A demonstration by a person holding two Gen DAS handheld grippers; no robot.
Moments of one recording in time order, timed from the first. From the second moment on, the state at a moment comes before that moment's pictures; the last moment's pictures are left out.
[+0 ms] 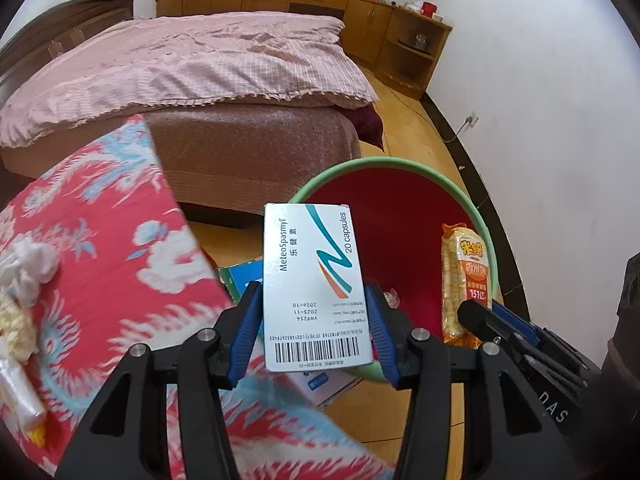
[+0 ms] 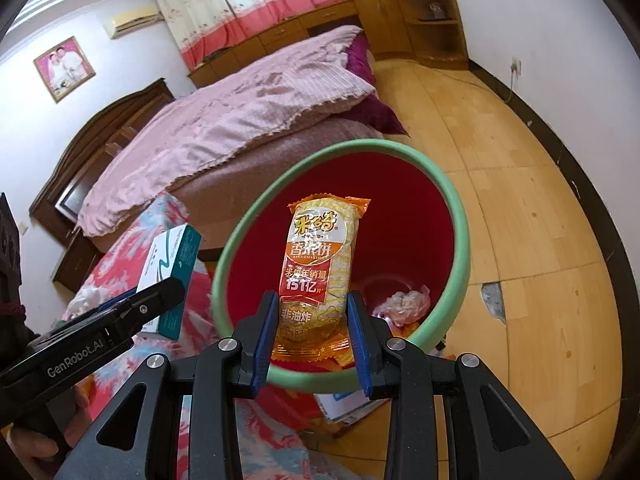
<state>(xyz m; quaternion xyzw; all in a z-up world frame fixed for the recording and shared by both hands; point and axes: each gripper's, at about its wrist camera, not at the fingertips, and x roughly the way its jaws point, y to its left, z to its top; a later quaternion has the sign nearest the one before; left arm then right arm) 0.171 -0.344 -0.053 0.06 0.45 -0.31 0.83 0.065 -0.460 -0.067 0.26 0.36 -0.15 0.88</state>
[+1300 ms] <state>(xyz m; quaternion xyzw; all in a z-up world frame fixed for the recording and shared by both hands) 0.159 -0.227 -0.027 -0.03 0.44 -0.23 0.87 0.059 -0.405 -0.050 0.27 0.35 -0.12 0.89</state>
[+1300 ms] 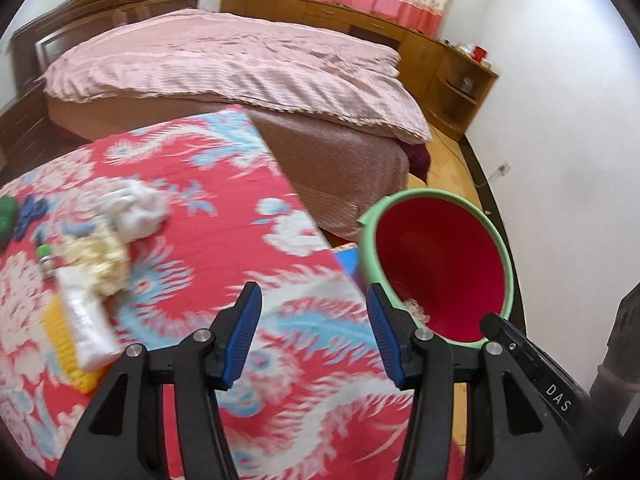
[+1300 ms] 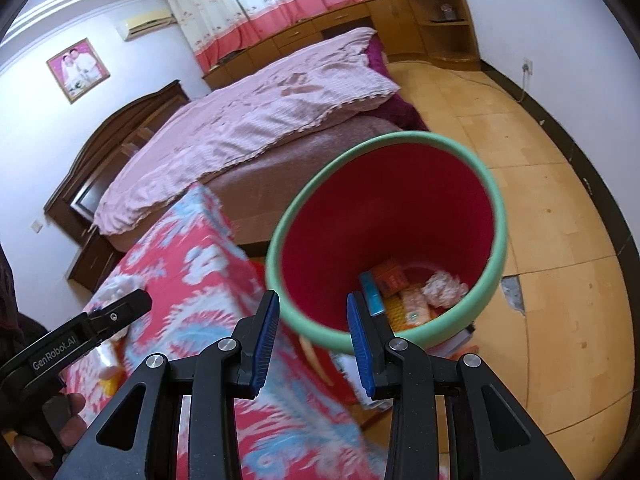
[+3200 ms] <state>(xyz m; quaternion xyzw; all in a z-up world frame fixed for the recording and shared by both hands) 0.147 0.038 -0.070 -0.16 0.45 0.01 0.88 0.163 -0.158 -0.061 0.10 0.44 0.11 0.89</state>
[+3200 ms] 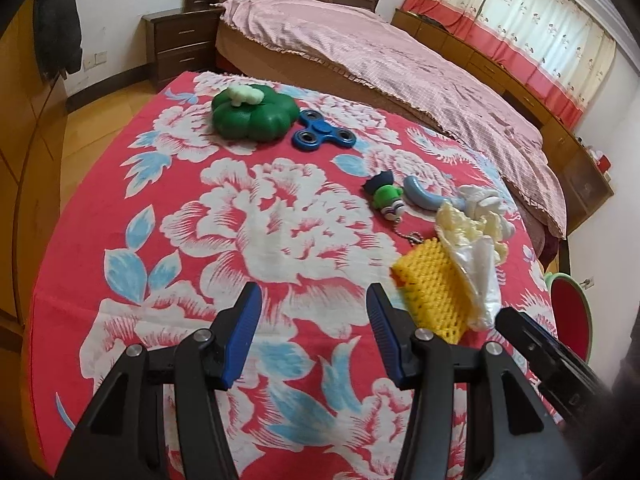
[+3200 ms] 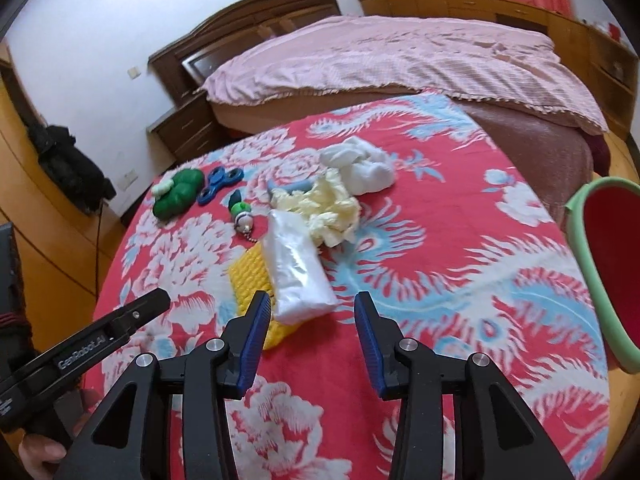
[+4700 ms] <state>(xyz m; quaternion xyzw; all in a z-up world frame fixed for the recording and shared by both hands) 0.174 -0.056 -0.080 -0.08 0.49 -0.08 0.87 0.118 -0.233 -0.049 0.17 0.40 0.06 0.90</state>
